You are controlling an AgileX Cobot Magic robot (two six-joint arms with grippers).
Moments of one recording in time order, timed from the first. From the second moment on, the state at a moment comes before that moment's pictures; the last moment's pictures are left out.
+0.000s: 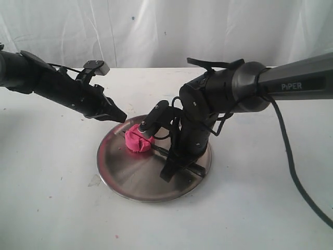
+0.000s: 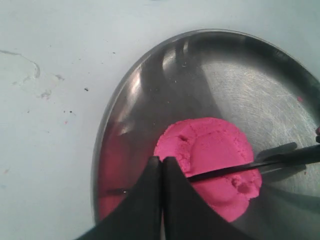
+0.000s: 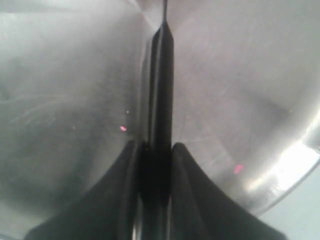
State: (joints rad) left arm -0.08 2.11 -1.46 -1.07 0.82 1.25; right arm 0.63 2.00 -1.30 -0.08 0.67 -0.30
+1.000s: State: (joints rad) left arm -0.08 2.11 -1.46 -1.07 0.83 1.25; right arm 0.63 2.04 -1.44 -0.10 0.91 -0.30
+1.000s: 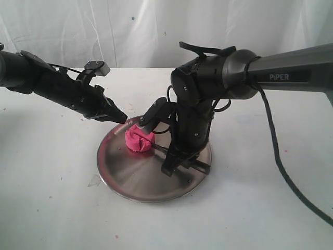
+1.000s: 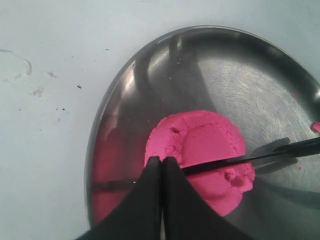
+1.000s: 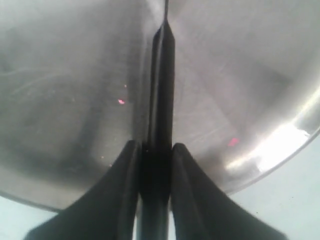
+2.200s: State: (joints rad) left arm -0.08 2.11 -1.46 -1.07 0.84 1.25; right arm 0.66 2.04 -1.46 -0.11 0.90 -0.33
